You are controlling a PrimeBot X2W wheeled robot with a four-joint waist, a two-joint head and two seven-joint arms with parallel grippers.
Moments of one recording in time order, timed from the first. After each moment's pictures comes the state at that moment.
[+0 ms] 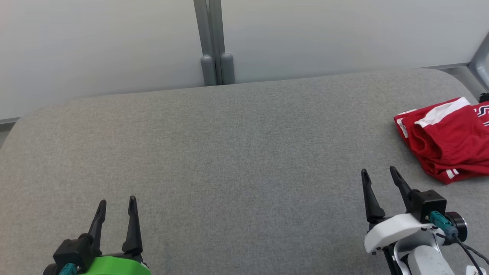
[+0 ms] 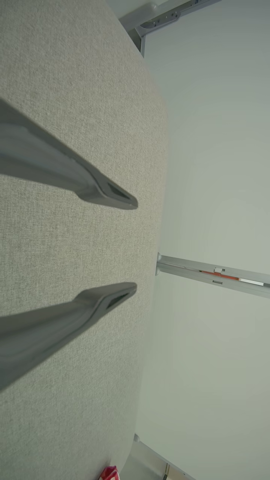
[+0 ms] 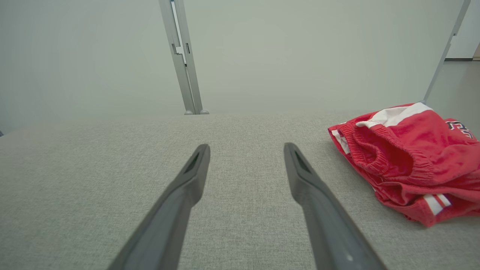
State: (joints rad) left arm 0.04 0.05 0.03 0.22 -0.25 -0.13 -0.26; right arm -0.10 -0.06 0.01 0.34 0.10 0.13 -0.26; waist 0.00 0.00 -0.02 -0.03
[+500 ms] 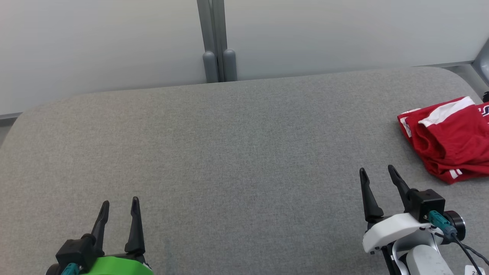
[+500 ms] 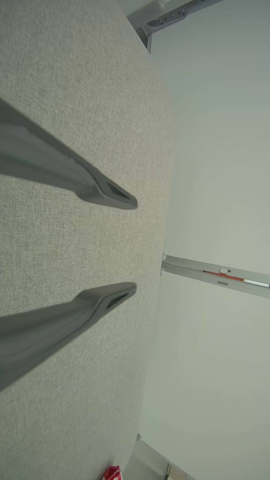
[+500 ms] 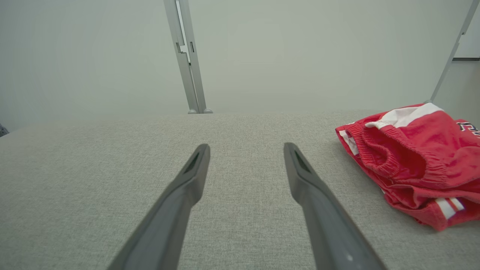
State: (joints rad) left arm 0.04 0.05 0.01 0.23 -0.26 -0.13 -0.26; right arm -0.11 -0.05 0.01 0.33 0.10 0.13 -0.26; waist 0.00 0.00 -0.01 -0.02
